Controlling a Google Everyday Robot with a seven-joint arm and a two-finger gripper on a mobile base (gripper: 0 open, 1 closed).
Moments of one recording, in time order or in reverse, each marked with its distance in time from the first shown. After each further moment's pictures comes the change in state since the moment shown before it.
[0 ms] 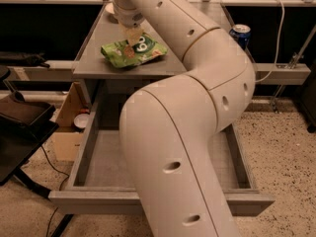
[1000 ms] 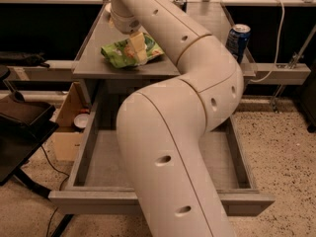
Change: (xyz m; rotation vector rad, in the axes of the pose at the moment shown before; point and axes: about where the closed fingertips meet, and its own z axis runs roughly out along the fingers) arm -0.013 -0.007 0.029 -0.010 -0.044 -0.025
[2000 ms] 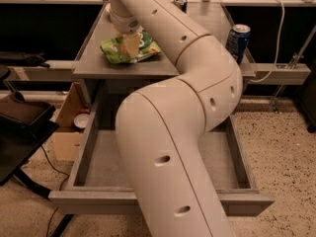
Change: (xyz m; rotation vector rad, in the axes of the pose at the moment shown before) arm 0.000 0.000 0.000 0.000 0.000 0.000
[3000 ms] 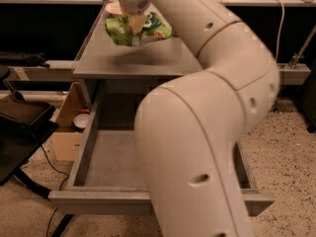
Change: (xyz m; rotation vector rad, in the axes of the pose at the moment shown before) arm 0.024 -0.007 -0.069 0.143 0.052 0.020
